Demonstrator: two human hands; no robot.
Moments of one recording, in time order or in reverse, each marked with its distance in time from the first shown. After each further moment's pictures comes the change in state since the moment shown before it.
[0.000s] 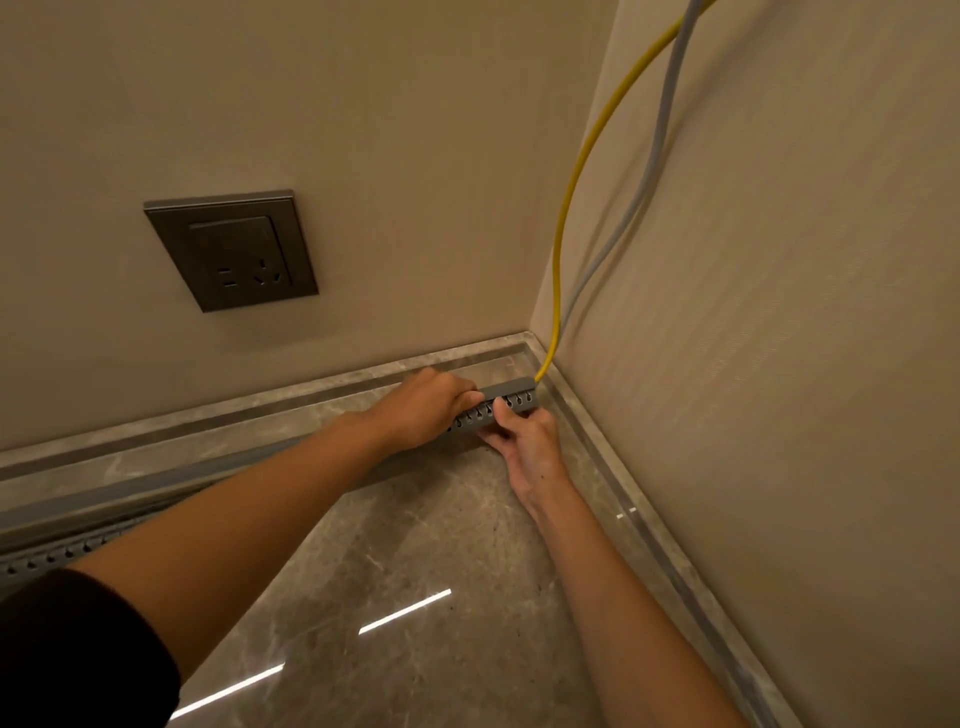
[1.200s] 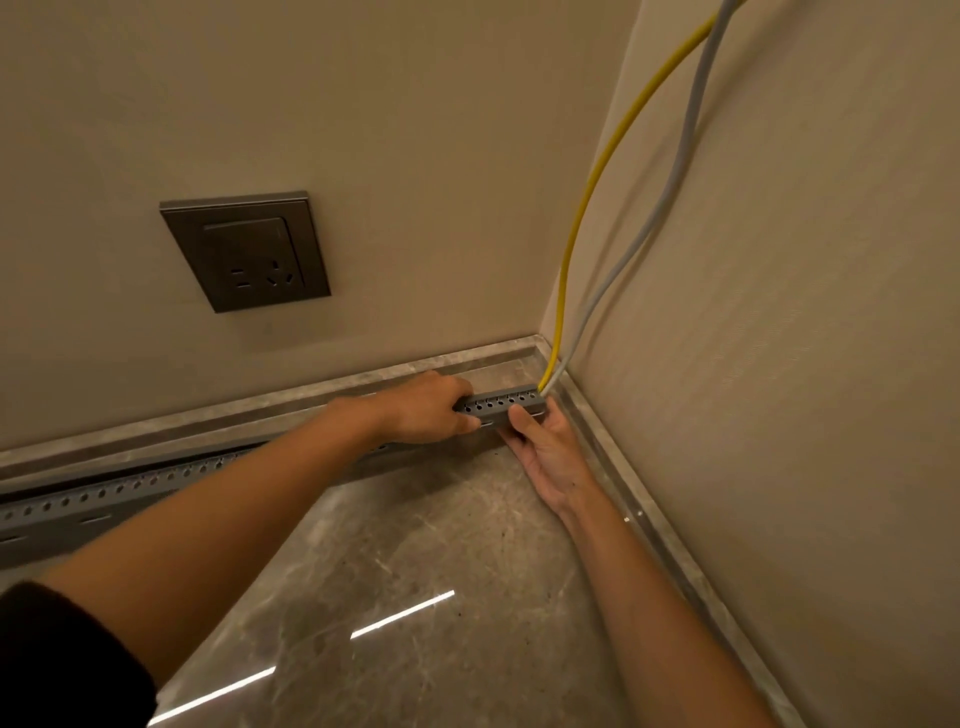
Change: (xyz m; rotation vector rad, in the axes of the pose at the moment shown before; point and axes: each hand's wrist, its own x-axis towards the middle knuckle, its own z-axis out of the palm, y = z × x) left_hand -0.005 0.004 -0.019 0.016 -0.202 -0.105; right_hand 0.003 -0.006 -0.016 0.096 -0.200 0.032
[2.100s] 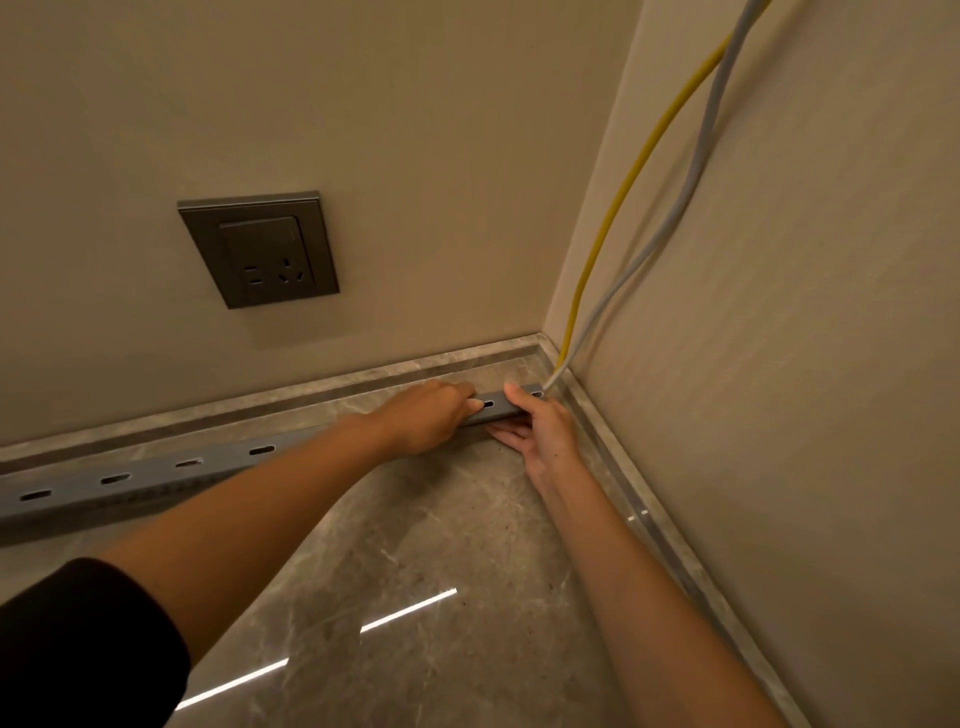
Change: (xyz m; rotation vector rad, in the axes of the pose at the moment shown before) left_hand -0.008 0.000 0.015 -0.009 0.100 -0.040; right_hand 0.003 -0.006 0.028 -0.187 0.338 0.093
